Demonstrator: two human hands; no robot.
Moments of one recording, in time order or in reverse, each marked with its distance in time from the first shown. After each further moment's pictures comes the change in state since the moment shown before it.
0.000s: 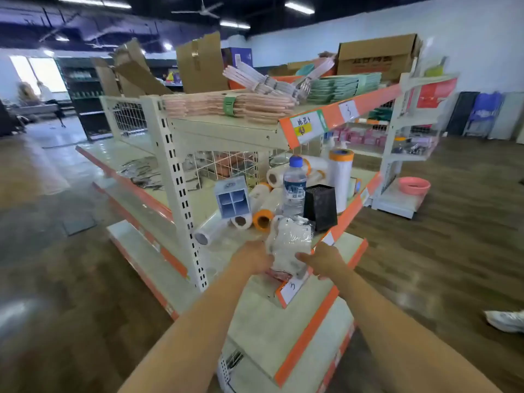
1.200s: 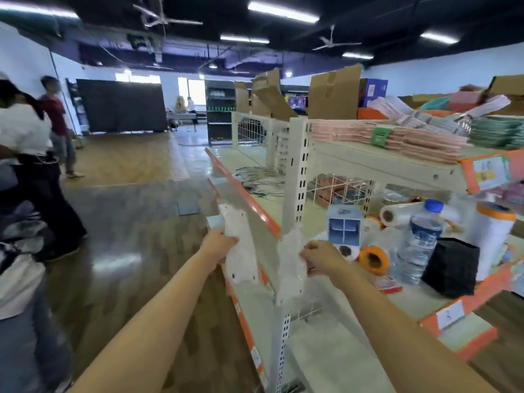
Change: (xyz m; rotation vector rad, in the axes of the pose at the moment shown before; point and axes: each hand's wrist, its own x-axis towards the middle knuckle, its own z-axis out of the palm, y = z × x) left_hand -0.125 -0.190 -0.128 -0.813 0.602 -0.540; right_hand -0.001 -0.173 0.118 0.274 -0.355 -0.334
